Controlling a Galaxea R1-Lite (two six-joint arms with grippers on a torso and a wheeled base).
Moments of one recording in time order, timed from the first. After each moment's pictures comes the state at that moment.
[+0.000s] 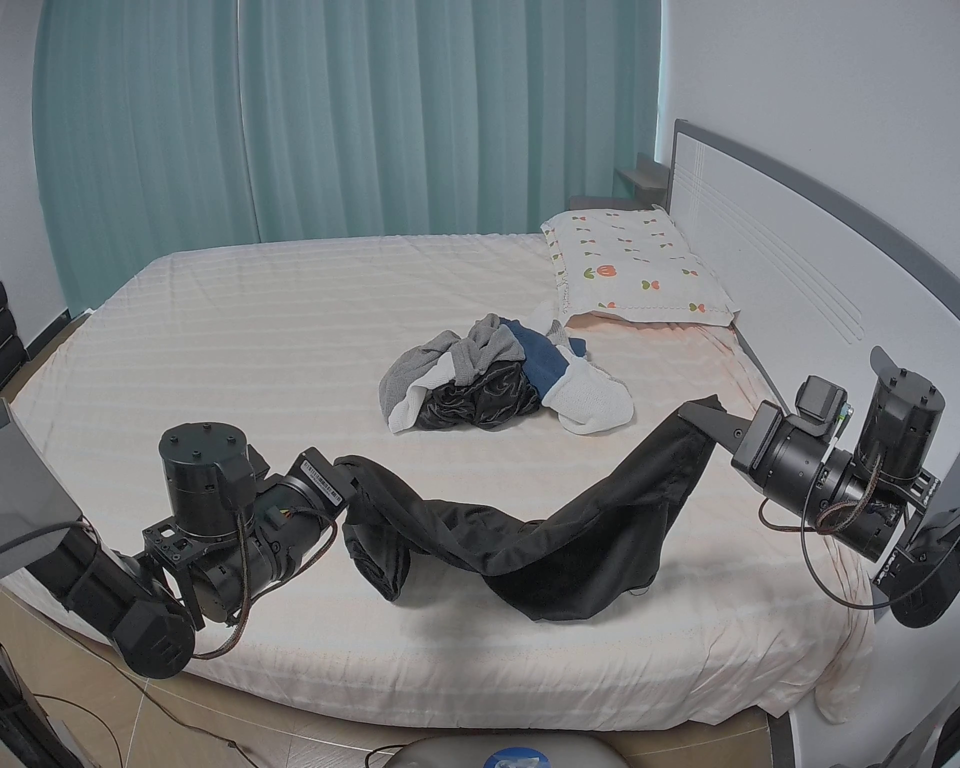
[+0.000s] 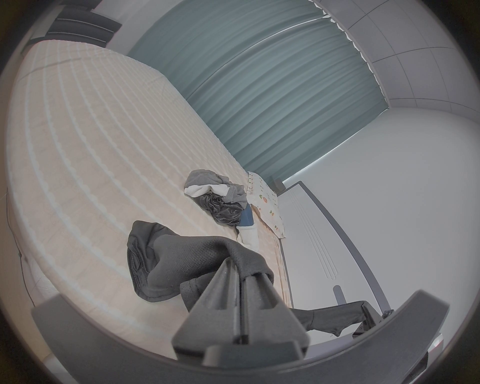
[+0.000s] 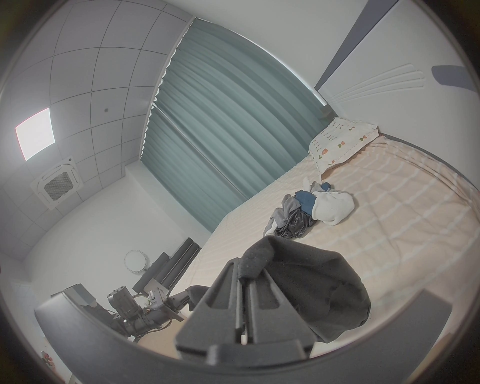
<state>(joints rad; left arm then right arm) -0.48 1.84 -0.48 -1.12 0.12 -0.98 0.43 1.66 -0.48 -1.16 0.15 0.71</state>
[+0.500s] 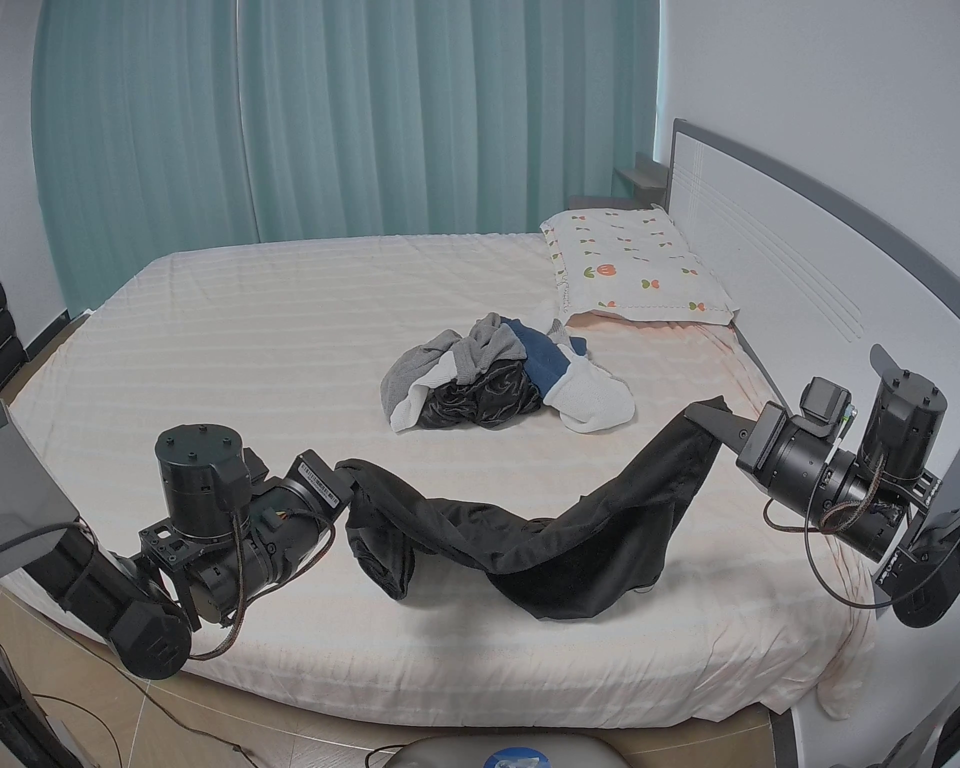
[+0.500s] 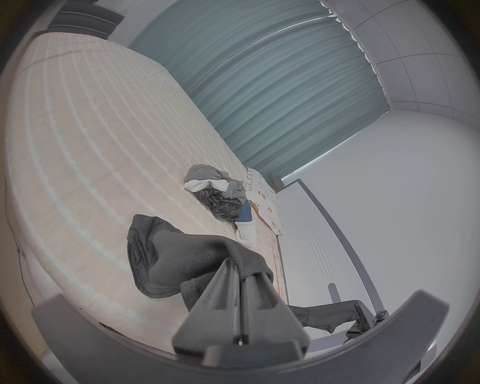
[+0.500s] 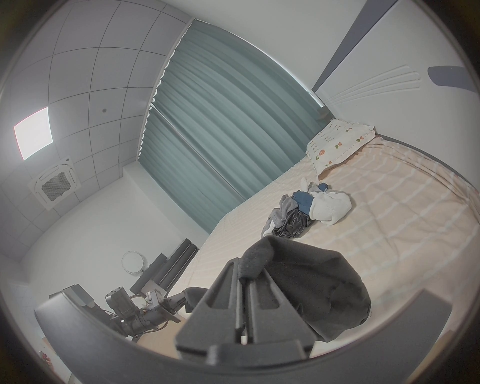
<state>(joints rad) -0.47 1.84 -0.47 -1.13 0.08 -1.01 0.42 1.66 -0.47 -1.16 0.15 0.70</state>
